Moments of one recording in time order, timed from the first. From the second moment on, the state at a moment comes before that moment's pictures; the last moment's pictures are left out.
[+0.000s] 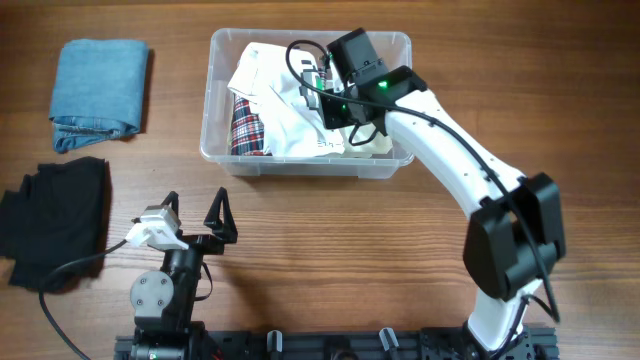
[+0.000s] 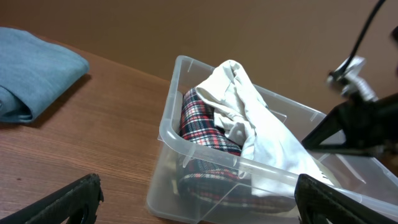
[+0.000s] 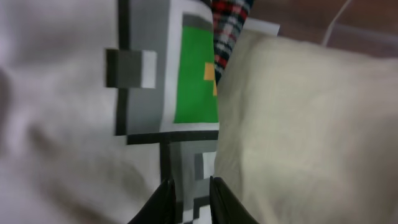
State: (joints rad) left arm -0.04 0.01 0.01 -0.07 0.06 -0.41; right arm 0.52 1.98 1.63 -0.73 -0.06 0.26
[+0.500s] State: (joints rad) left arm -0.04 0.01 0.01 -0.07 0.06 -0.41; right arm 0.56 2.06 1.63 -0.72 -0.12 0.29
